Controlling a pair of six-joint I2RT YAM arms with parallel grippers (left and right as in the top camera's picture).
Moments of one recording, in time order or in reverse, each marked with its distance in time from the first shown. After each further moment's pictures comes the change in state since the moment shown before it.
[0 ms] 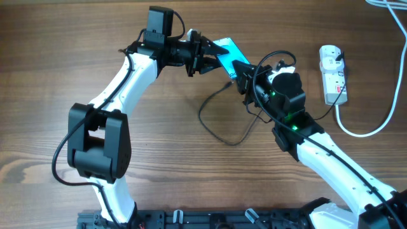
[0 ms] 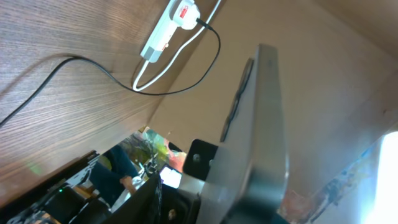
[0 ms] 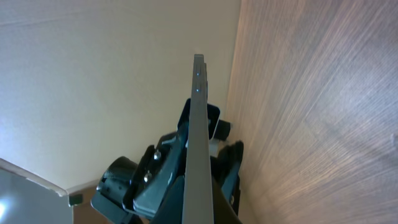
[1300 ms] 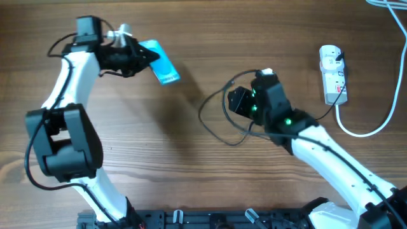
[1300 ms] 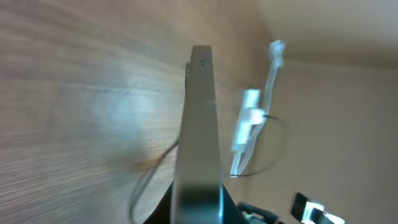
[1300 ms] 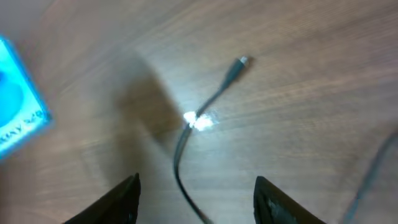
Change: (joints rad) left arm 0.393 0.000 -0.003 -0.374 -0.230 0.932; right arm 0.060 0.040 0.146 -0.684 0.087 -0.915
